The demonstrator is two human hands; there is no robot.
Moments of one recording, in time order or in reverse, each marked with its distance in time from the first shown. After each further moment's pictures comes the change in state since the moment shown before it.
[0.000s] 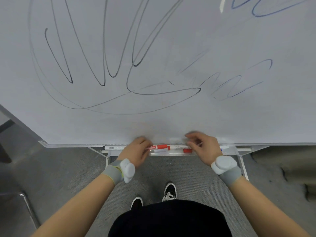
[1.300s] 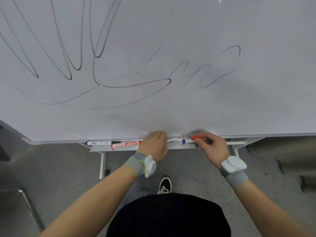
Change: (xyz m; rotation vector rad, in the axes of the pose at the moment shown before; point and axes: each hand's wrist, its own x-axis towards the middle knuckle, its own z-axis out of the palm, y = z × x) left_hand 0.055 0.108 0.057 0.191 -0.053 0.007; right_hand -0.033 0.051 -0.054 0.290 0.130 0.197
